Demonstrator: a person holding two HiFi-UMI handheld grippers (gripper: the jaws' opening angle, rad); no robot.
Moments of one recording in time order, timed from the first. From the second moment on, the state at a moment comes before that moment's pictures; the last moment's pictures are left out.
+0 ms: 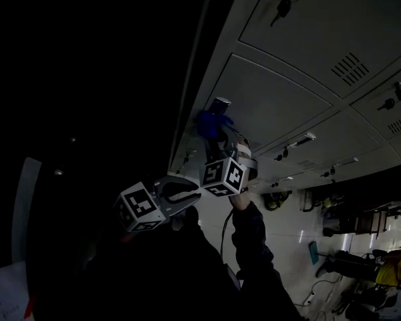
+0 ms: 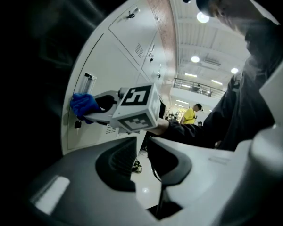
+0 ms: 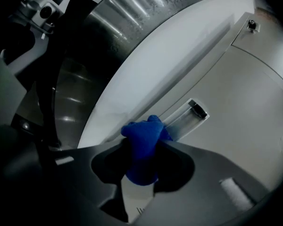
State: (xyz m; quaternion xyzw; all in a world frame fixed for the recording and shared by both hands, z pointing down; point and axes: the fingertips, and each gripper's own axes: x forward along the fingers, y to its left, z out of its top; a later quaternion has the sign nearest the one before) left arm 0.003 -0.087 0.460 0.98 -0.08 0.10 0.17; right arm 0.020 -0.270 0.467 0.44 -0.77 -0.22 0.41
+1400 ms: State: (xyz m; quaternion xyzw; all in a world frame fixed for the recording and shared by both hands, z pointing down) left arm -0.028 -0.068 0.489 0.97 -0.10 0.13 0.19; right arm 0.012 -0.277 0.589 0.43 -0.76 -0.21 0.44
